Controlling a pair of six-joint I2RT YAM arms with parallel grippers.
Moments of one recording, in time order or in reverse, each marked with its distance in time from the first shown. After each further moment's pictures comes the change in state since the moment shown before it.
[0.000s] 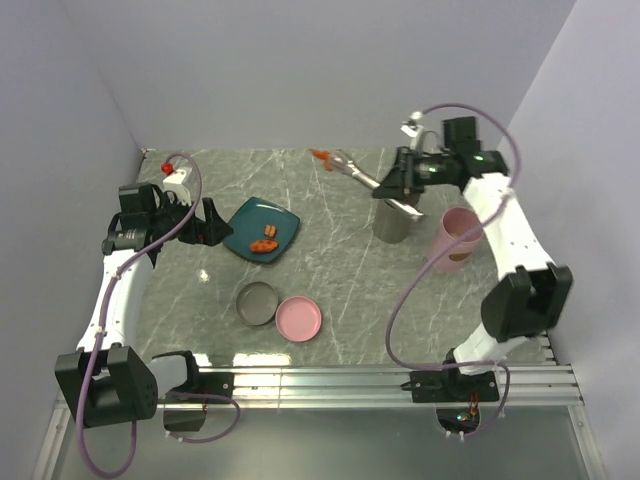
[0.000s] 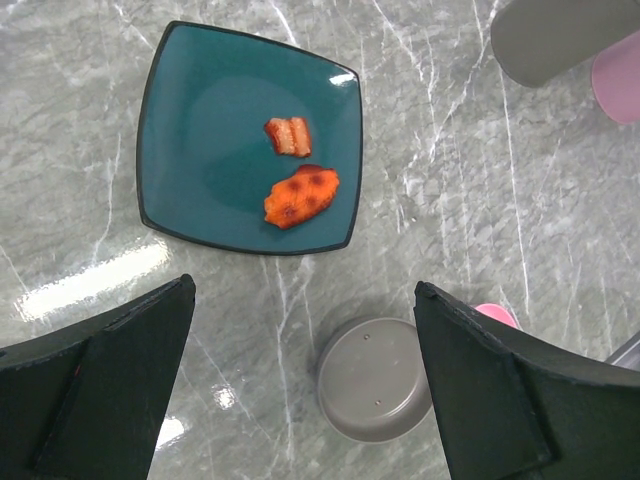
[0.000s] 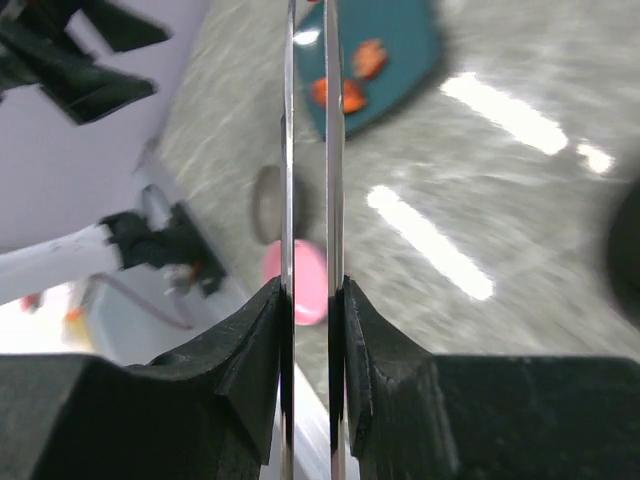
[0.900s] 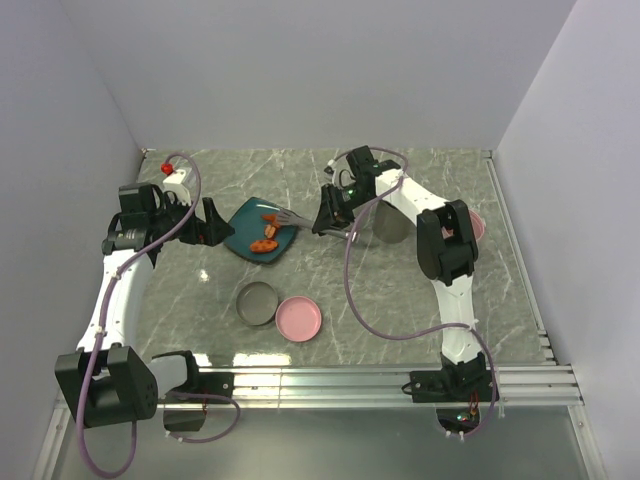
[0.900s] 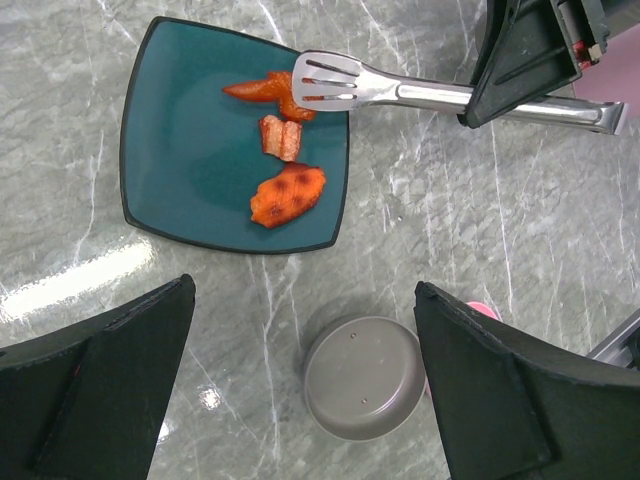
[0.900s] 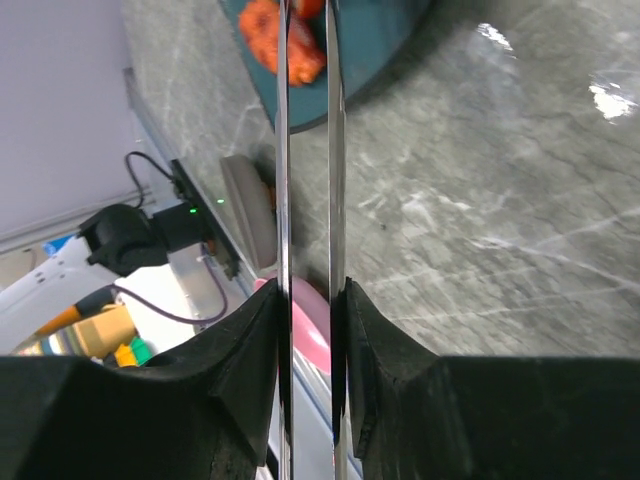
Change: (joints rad) left arm 0.000 0.000 0.000 -0.005 0.019 -0.019; right arm 0.251 0.590 0.204 0.030 0.031 0.146
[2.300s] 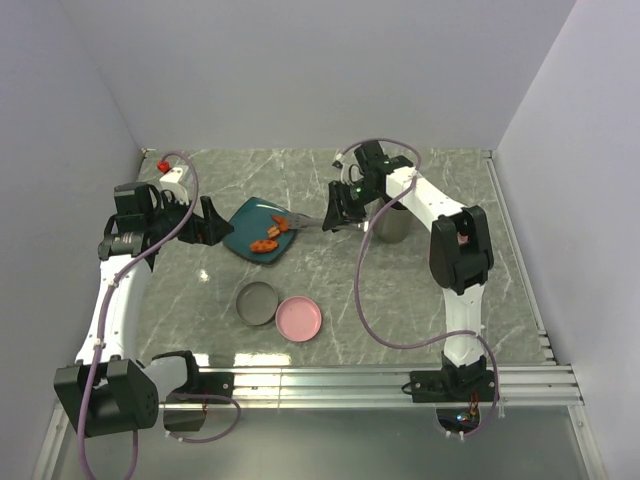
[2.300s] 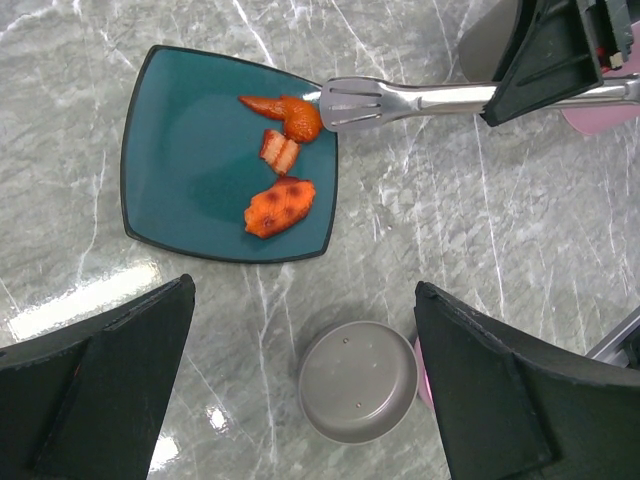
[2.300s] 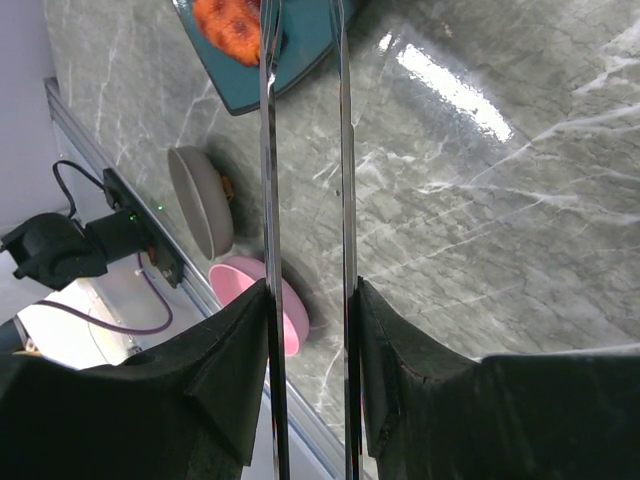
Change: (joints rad) left arm 0.000 -0.046 0.012 -0.004 0.011 -0.009; right arm -0.014 -0.148 -0.076 -0.035 0.160 -0.072
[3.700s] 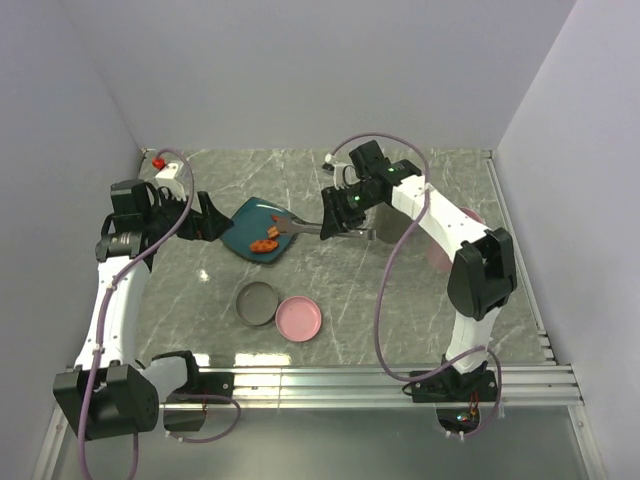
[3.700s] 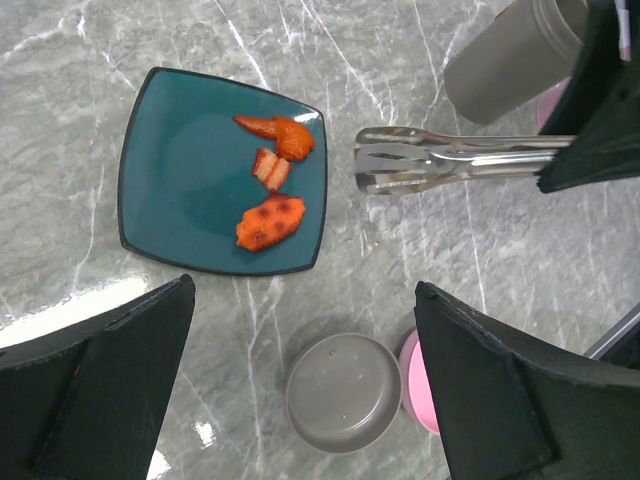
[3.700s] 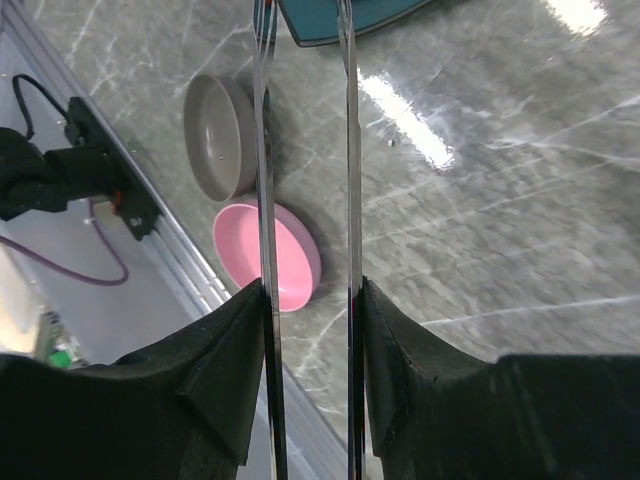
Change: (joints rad) left arm 0.000 -0.010 0.024 0.014 0.002 -0.060; right arm 0.100 -0.249 -0.113 -0.036 0.090 -0.137
